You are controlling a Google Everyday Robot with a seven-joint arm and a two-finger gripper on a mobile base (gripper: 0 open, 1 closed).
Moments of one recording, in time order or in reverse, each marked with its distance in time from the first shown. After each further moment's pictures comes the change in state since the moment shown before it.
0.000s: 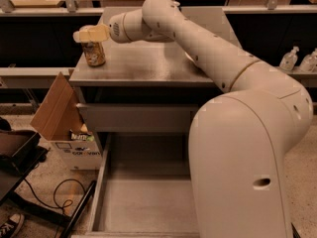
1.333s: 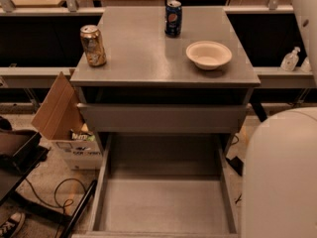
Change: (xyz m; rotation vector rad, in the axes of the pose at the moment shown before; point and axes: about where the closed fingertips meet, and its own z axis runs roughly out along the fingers) arm -0.138 -0.066 -0.276 0.207 -0.200 -0.085
